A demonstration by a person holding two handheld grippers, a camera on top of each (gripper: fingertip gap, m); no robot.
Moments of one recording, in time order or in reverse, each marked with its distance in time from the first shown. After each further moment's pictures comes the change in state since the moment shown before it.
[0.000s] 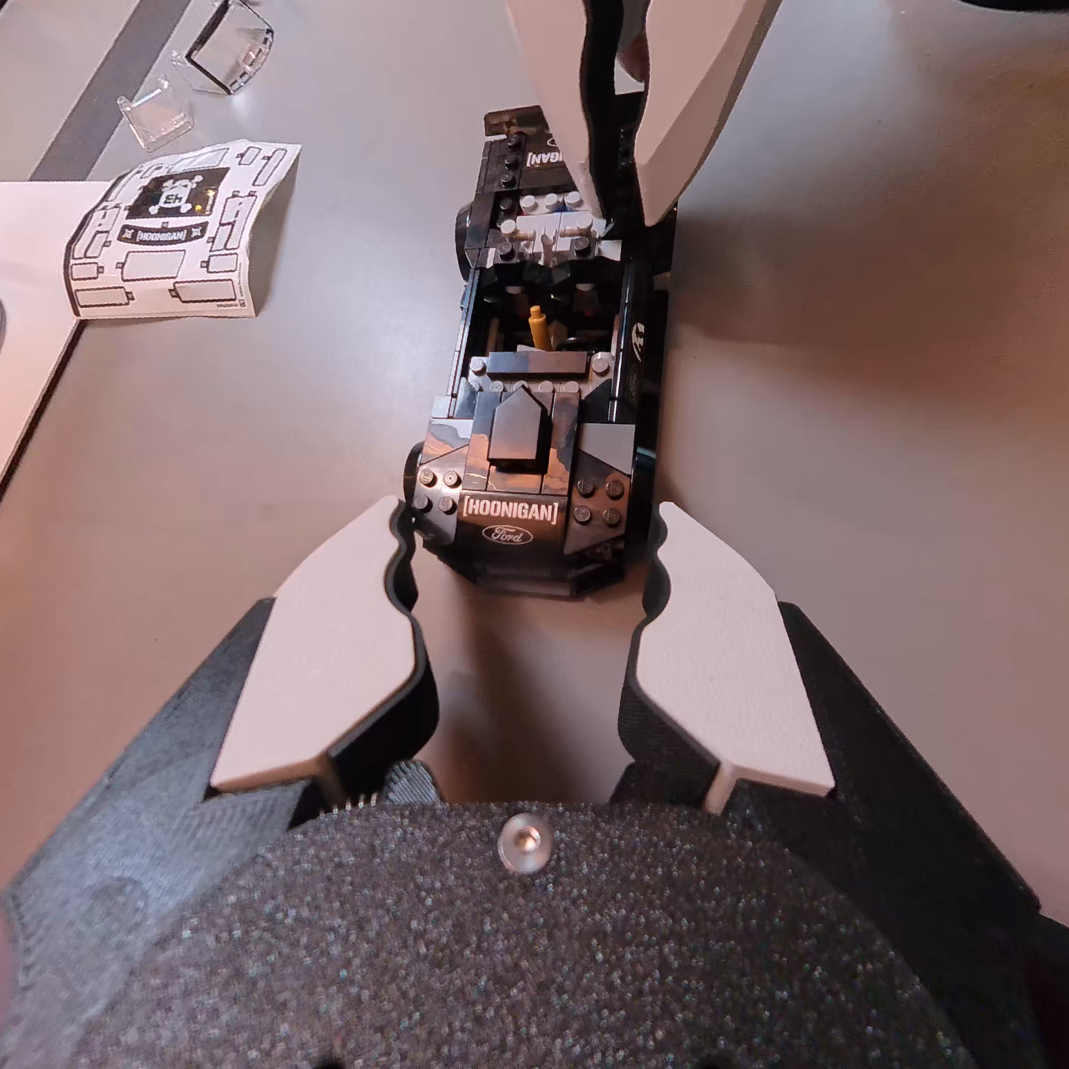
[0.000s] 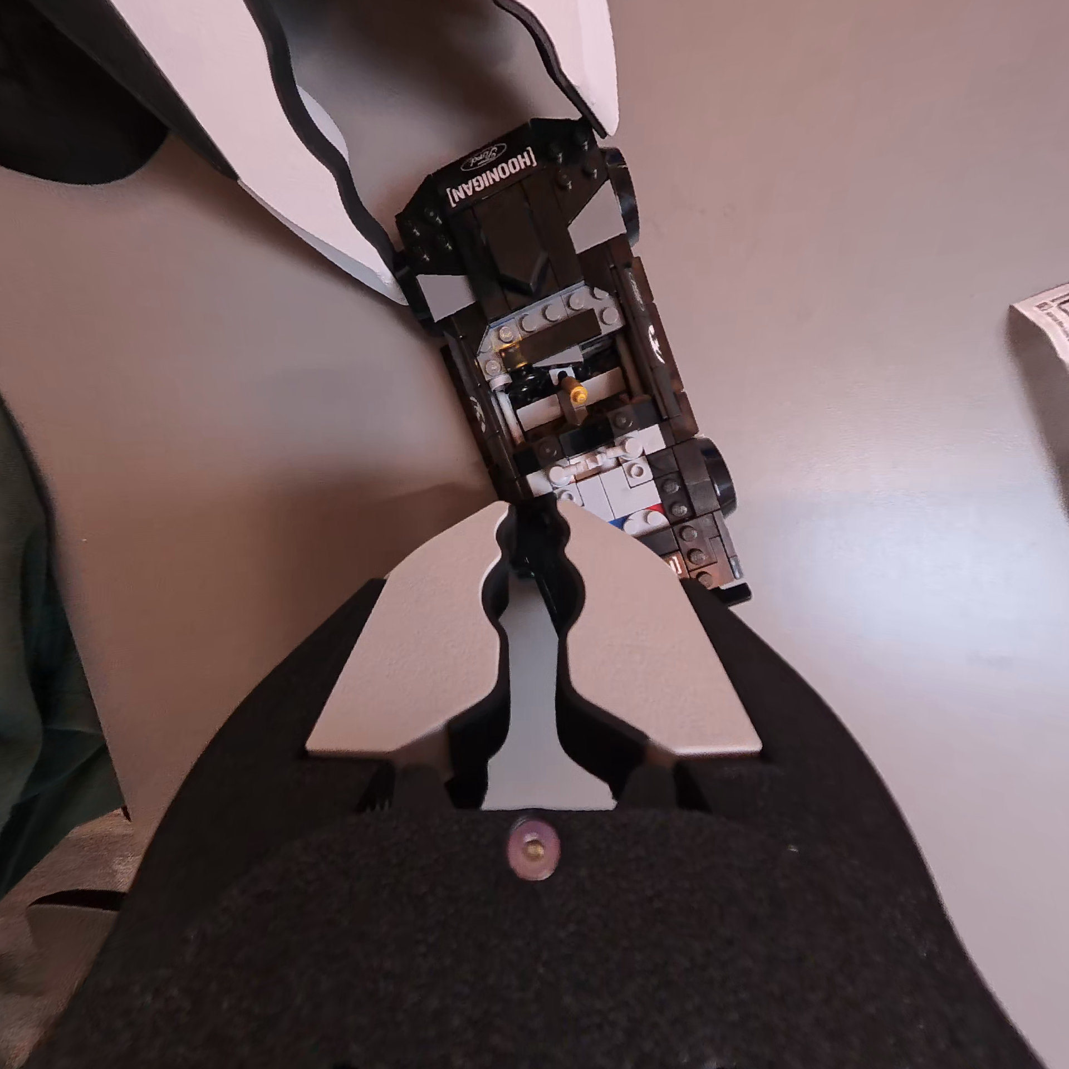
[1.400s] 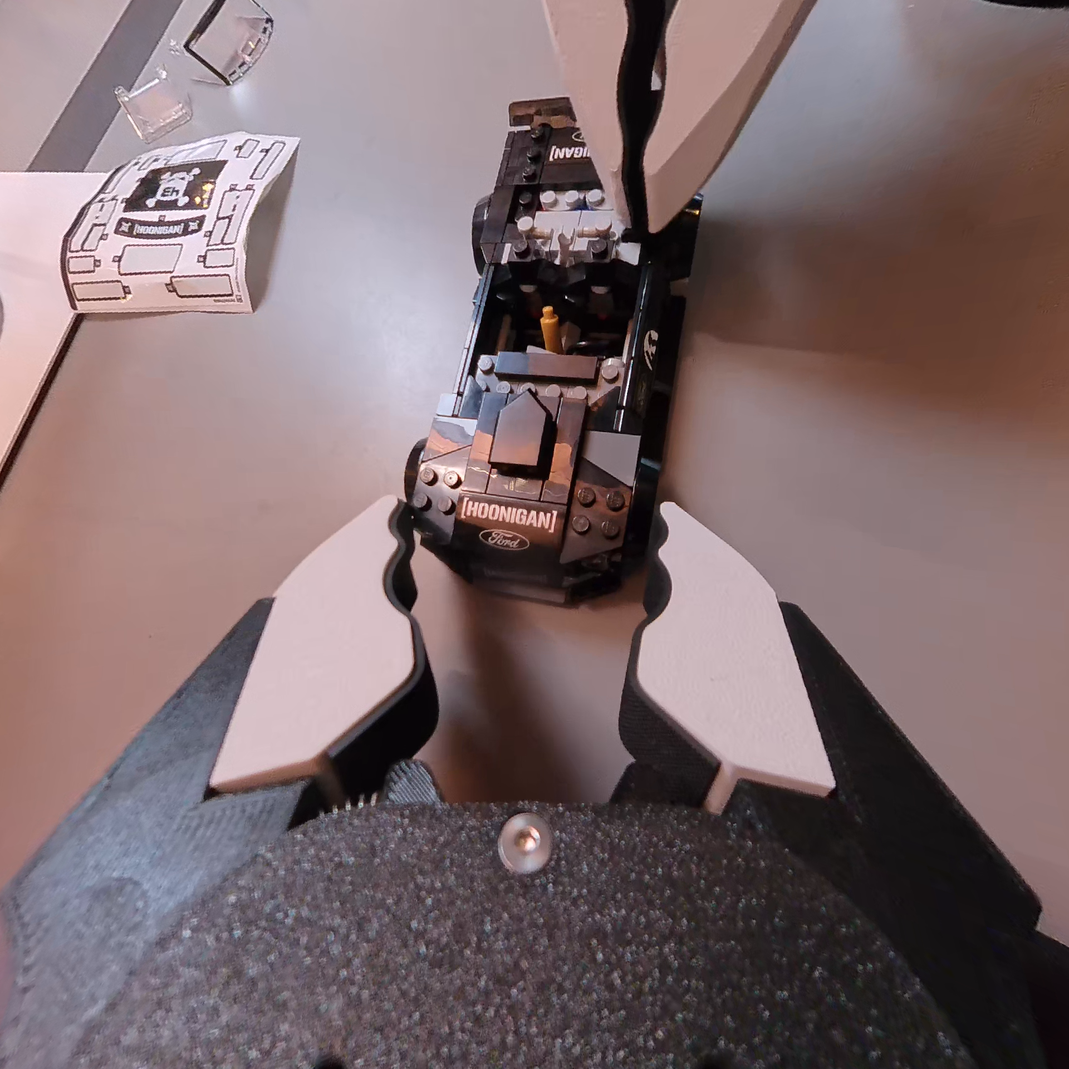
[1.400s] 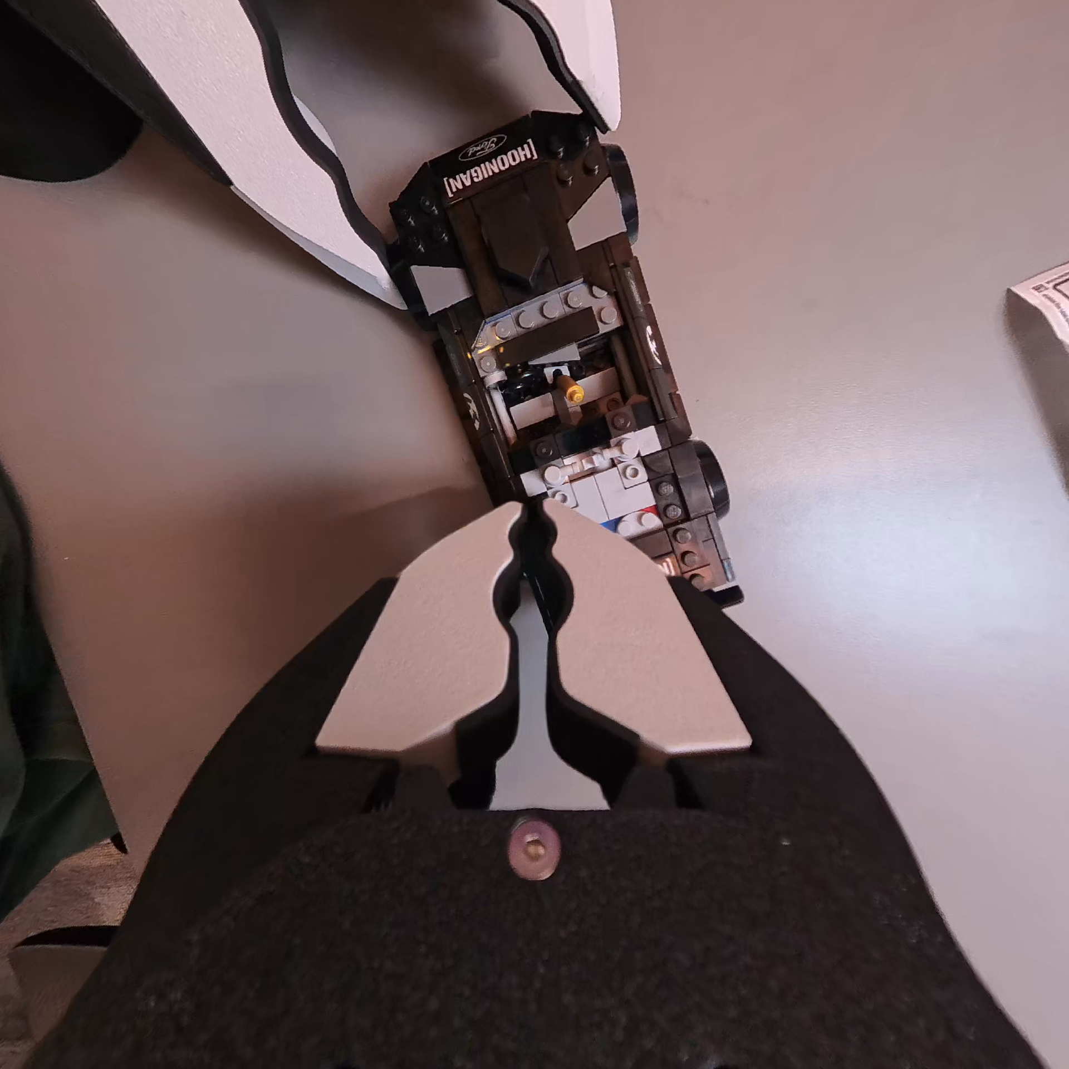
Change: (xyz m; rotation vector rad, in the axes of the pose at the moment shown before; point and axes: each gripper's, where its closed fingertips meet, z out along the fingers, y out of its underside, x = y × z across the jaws) left arm 0.001 -0.001 0.002 -0.012 -0.010 -0.008; right arm -0.004 0.002 0.003 0.002 0.054 0.014
